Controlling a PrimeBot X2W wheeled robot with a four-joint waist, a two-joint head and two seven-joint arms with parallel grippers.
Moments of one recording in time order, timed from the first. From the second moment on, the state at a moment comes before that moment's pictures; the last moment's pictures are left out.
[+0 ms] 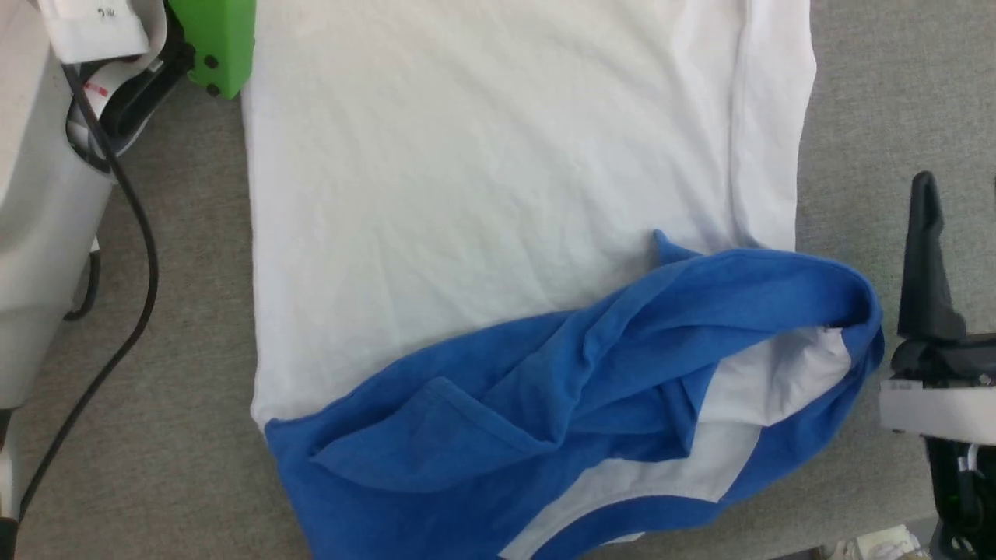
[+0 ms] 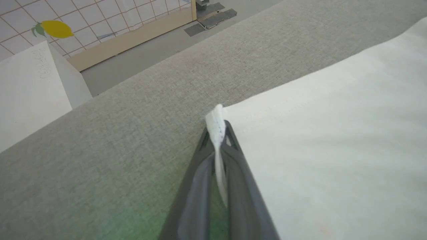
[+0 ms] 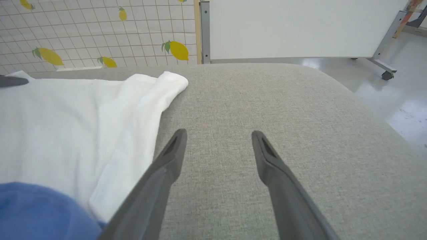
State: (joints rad) left arm -1.17 0.57 -0.62 0.31 -0.63 -0.12 0.41; right arm -0.10 -0.05 -0.15 -0.37 0.20 0.13 -0.06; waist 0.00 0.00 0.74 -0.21
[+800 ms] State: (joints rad) left arm -1.07 0.50 -0.60 0.28 -0.67 -0.07 0.27; right arm -1.01 -0.24 0.11 0.00 0.15 0.13 0.84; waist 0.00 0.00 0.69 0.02
